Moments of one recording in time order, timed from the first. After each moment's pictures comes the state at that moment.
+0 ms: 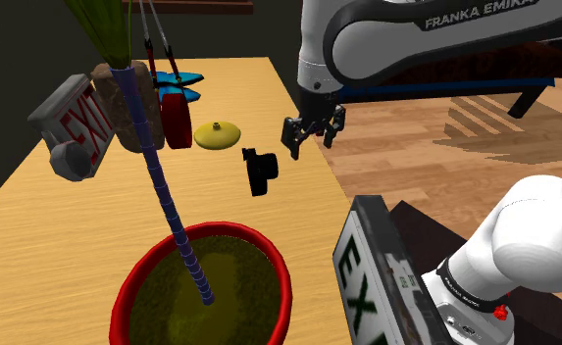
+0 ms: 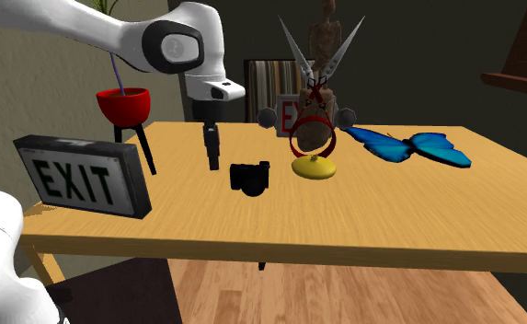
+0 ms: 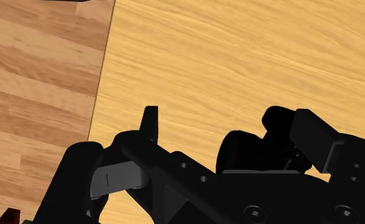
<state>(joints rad) 0.08 -0.36 0.25 -2.31 0.07 1.93 0.51</state>
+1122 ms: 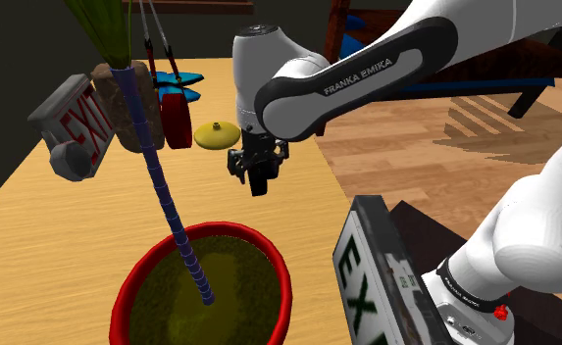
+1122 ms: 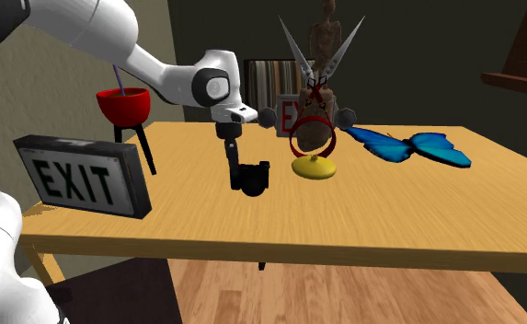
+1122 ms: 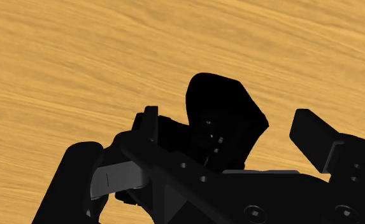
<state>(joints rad) 0.10 0.03 0.37 -2.14 -0.07 2.18 0.77</state>
